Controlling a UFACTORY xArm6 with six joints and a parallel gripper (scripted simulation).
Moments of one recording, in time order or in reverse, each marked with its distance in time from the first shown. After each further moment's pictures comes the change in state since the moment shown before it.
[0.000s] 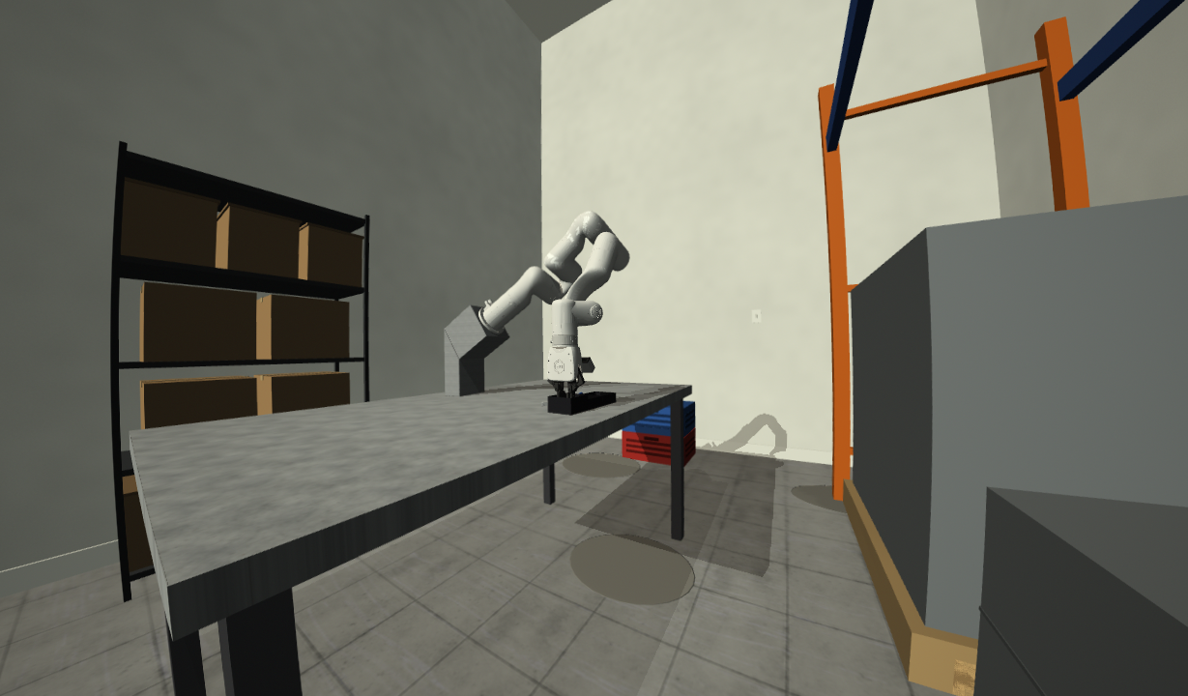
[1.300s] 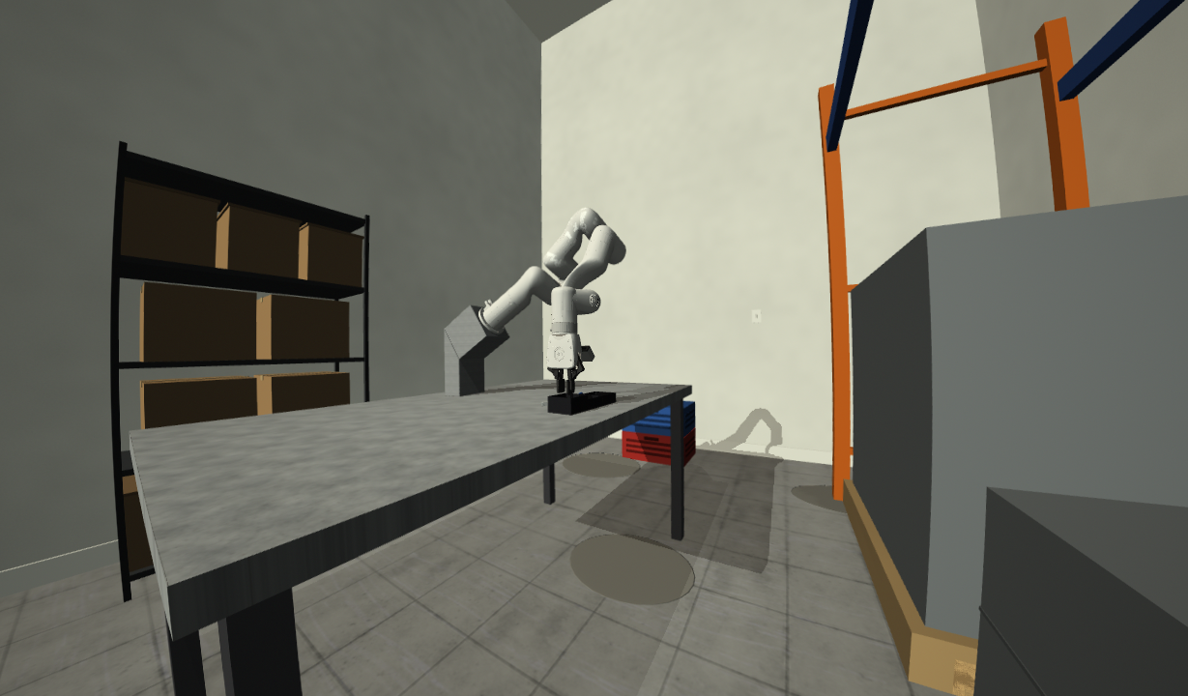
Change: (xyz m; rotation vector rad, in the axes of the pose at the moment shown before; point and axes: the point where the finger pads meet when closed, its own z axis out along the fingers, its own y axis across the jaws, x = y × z) arm 0.000 0.000 -0.036 -0.001 -0.001 0.000
